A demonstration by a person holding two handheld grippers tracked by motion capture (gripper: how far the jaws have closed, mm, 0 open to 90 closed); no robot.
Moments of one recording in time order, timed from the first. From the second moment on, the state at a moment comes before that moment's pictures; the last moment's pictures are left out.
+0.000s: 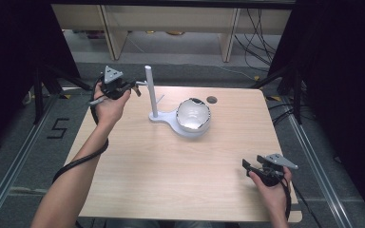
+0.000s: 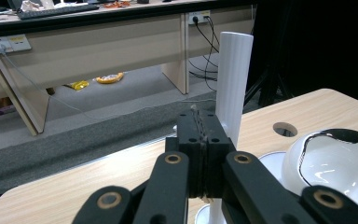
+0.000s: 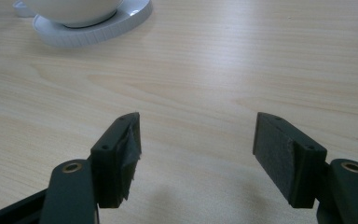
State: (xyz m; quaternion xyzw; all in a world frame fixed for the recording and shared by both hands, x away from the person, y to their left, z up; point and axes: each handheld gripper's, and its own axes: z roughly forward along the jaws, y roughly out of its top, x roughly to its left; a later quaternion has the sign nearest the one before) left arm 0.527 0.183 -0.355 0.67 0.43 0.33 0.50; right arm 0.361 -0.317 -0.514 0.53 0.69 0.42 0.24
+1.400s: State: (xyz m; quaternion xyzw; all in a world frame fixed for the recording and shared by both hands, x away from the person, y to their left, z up) left arm 0.523 0.162 -0.341 0.68 0.40 0.35 0.50; right arm 0.362 -0.317 -0.514 0.53 0.69 0.43 0.25
